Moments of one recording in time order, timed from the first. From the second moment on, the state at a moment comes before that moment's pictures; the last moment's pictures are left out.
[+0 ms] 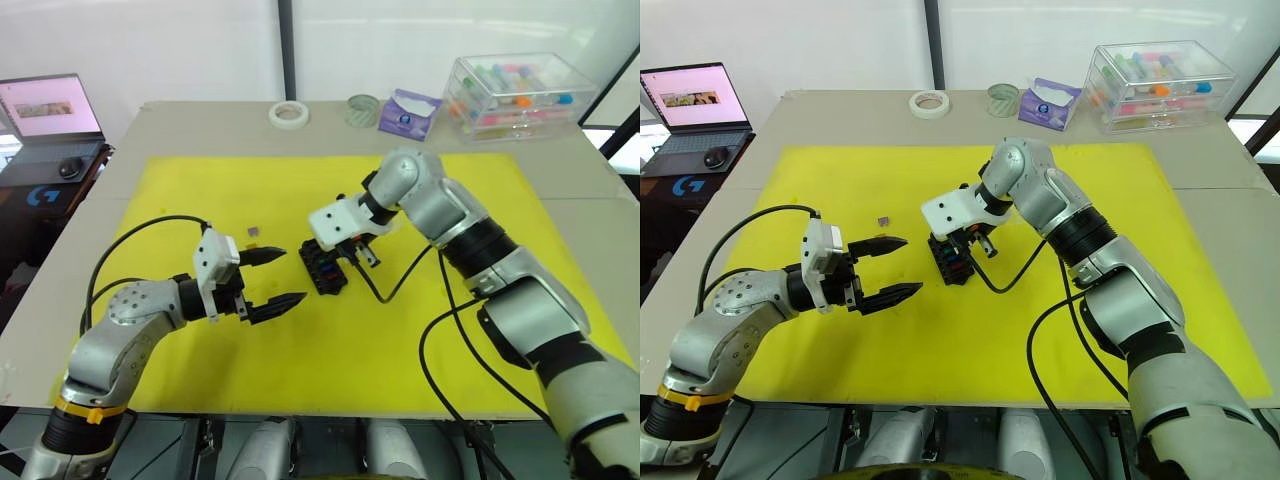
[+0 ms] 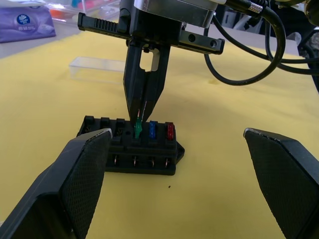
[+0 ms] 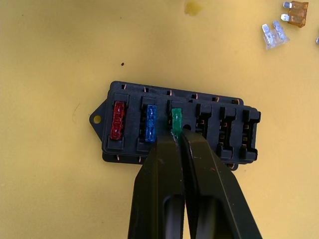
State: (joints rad) left arm -0.17 0.61 0.01 -0.39 -0.57 0.45 -0.92; right arm -1.16 -0.43 0.58 0.46 -0.26 0.06 1.56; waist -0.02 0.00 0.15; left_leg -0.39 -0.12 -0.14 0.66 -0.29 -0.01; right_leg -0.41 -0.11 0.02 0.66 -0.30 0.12
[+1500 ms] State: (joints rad) left arm -0.17 0.61 0.01 -0.39 -0.57 0.45 -0.92; right arm -1.16 -0.42 0.56 0.45 -0.25 0.16 1.56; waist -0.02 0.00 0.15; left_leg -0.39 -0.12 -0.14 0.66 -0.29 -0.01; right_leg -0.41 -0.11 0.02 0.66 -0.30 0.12
